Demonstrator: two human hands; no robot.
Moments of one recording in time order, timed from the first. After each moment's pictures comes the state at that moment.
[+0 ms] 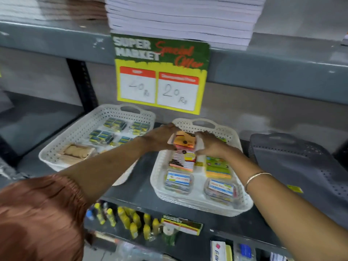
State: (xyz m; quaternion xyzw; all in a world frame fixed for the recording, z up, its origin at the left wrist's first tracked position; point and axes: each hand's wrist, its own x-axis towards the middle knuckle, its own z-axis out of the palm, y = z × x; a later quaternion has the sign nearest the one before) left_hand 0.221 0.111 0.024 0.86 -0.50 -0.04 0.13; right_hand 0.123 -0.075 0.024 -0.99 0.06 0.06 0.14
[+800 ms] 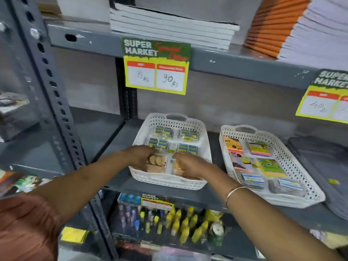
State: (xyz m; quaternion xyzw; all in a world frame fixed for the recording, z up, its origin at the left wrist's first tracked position) left_hand 0.336 0.386 -0.011 0.86 -0.49 -0.15 0.01; right_hand 0.208 0.206 -0.010 -0.99 -0.01 0.12 0.02
